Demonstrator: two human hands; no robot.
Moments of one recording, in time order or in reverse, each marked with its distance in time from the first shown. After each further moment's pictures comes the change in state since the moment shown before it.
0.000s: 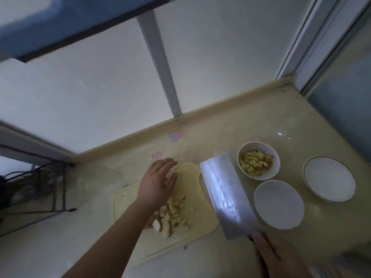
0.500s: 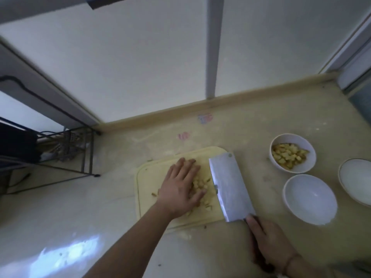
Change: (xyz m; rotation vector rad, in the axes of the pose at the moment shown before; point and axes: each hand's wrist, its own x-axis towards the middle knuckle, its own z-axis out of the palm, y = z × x) left_hand -0.080 -0.018 0.018 0.111 -0.182 0.000; right_hand 0.019 0.029 0.070 -0.084 -0.325 0.202
